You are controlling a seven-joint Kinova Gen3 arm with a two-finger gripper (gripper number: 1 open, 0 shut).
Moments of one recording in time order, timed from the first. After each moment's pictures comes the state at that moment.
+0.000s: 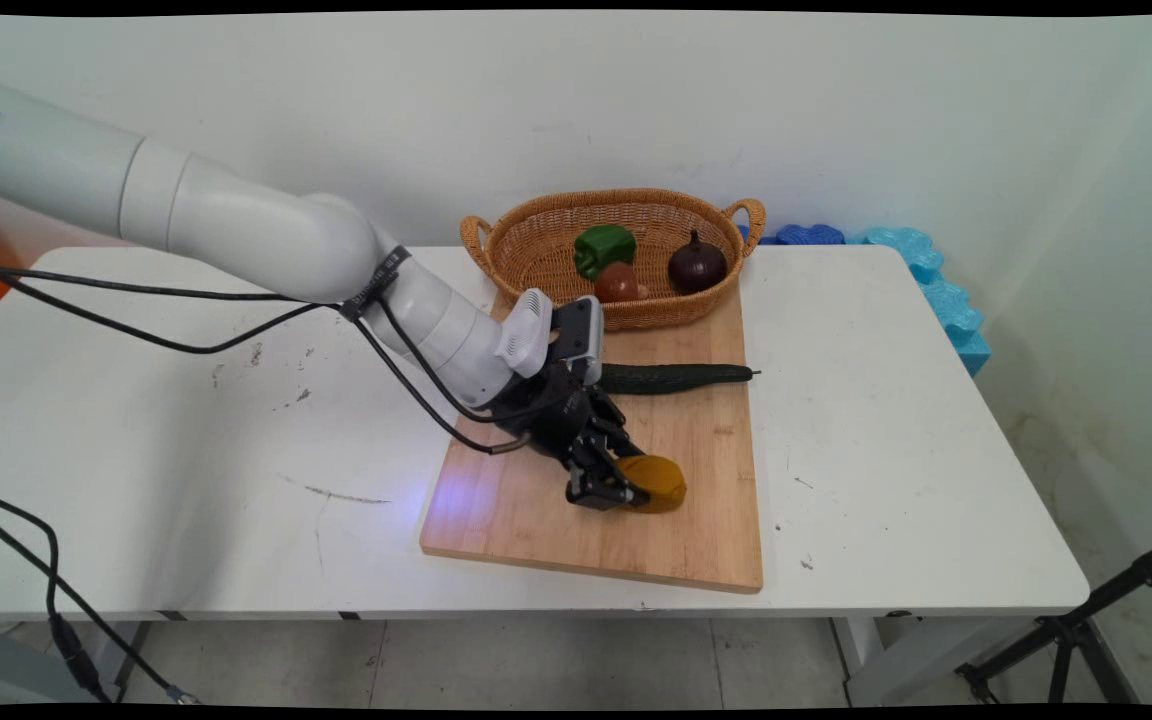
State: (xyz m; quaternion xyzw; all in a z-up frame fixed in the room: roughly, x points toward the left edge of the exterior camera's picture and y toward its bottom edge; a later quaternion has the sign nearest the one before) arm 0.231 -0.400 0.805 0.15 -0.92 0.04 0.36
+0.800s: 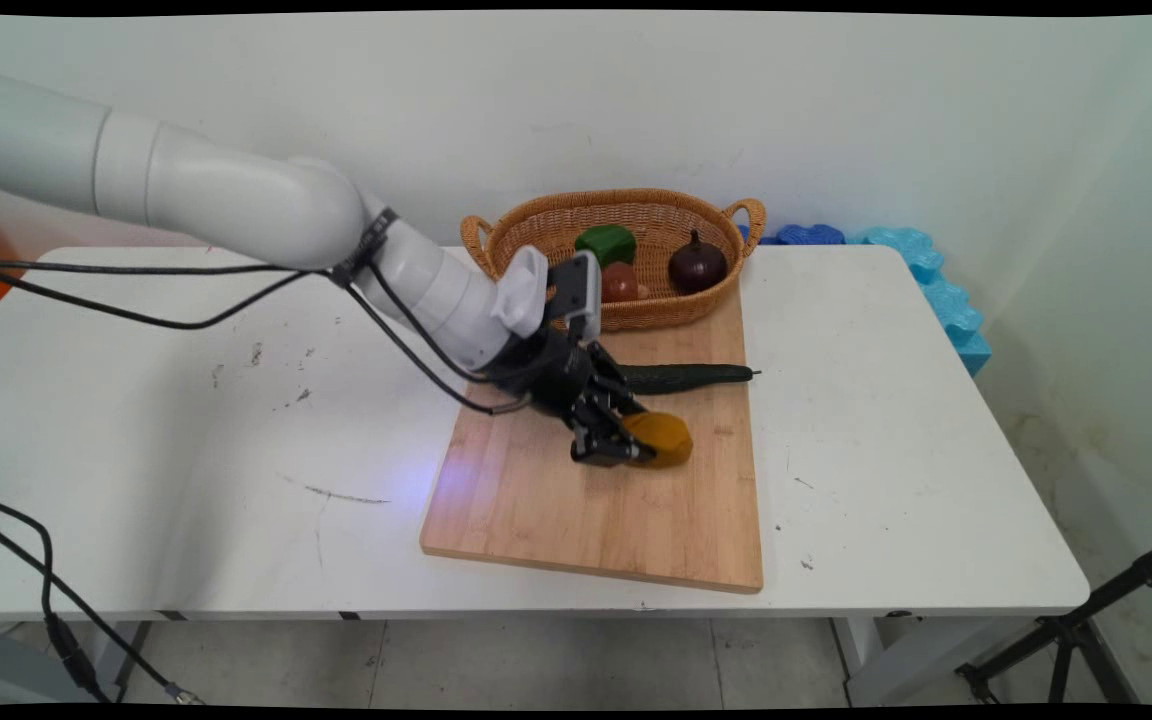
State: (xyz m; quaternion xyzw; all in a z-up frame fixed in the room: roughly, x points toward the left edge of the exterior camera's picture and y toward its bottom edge) arm 0.240 -0.412 0.837 0.16 -0.91 0.07 0.37
